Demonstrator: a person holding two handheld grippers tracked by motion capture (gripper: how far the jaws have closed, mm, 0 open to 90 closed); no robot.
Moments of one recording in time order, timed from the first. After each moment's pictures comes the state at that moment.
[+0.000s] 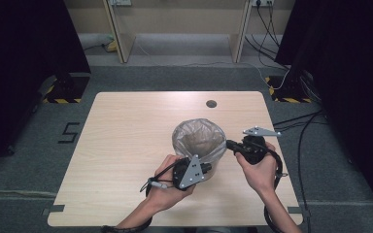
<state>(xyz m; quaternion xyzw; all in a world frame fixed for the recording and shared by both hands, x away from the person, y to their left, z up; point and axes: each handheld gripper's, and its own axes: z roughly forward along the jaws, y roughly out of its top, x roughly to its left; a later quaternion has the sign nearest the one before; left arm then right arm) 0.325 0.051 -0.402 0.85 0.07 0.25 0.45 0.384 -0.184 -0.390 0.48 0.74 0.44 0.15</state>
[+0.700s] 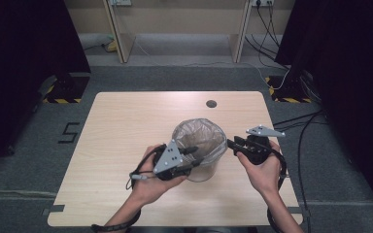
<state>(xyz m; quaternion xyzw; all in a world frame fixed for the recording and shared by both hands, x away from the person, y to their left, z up) 0.342 0.098 -0.370 0.79 0.17 0.21 0.55 0.380 -0.190 -0.380 0.48 0.74 0.44 0.19</state>
